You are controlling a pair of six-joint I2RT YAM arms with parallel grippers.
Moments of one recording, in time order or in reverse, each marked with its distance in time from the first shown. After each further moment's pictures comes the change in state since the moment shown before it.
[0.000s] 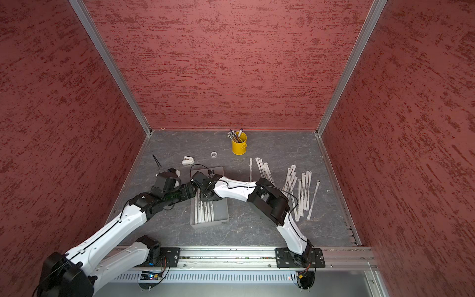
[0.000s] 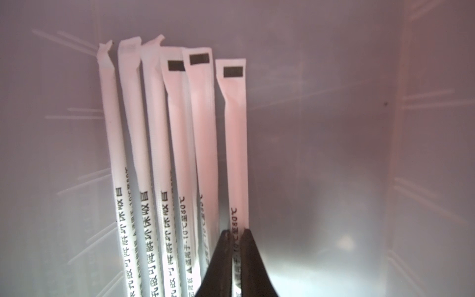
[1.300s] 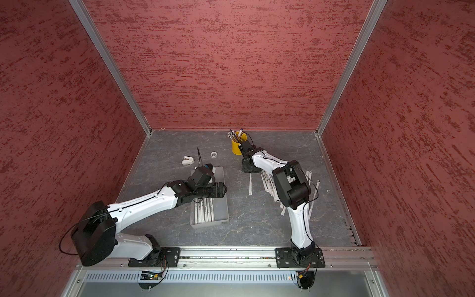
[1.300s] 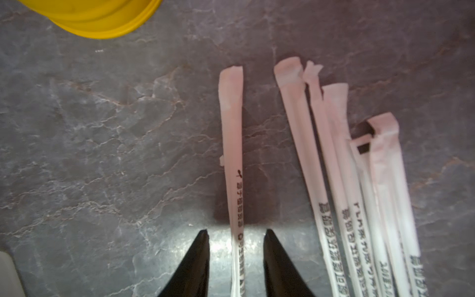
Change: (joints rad) left arm -0.346 0.428 0.242 0.163 -0.025 -0.004; right arm -0.540 -0.044 -0.050 -0.026 0.047 -0.372
